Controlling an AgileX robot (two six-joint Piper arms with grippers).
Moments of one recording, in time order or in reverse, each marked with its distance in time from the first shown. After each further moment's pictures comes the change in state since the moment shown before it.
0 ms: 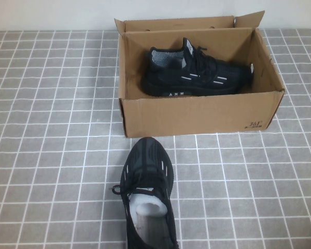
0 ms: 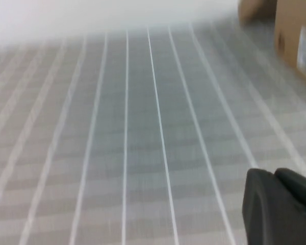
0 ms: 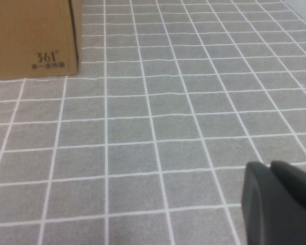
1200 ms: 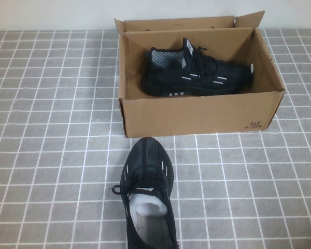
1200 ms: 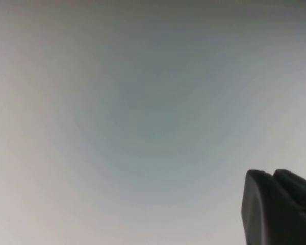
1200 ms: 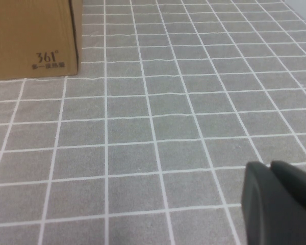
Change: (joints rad) right arm 0.000 -0.001 0.000 0.000 0.000 0.000; left arm 0.000 0.149 -0.863 0.159 -0.367 -0.387
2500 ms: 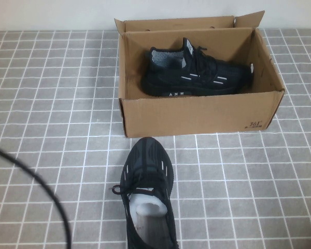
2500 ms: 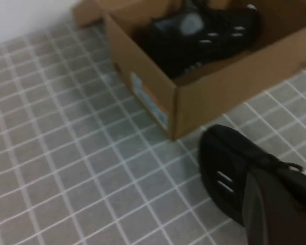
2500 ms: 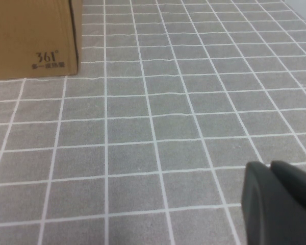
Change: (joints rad) right arm 0.000 0.000 0.000 0.000 0.002 0.000; left arm 0.000 0.545 -0.085 -0.655 1.025 0.894
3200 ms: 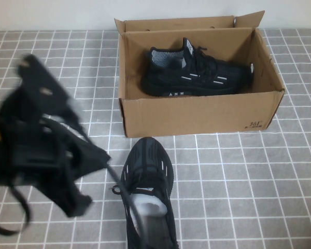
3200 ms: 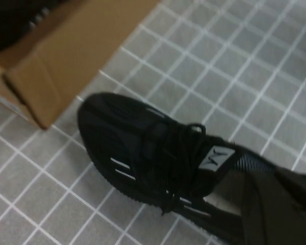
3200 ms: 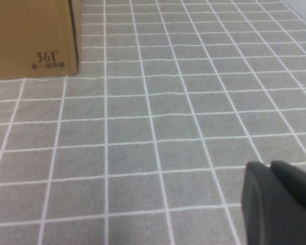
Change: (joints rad) right arm 0.000 0.000 0.000 0.000 0.000 0.000; left arm -0.454 0.345 -0.019 0.053 -0.080 0.049
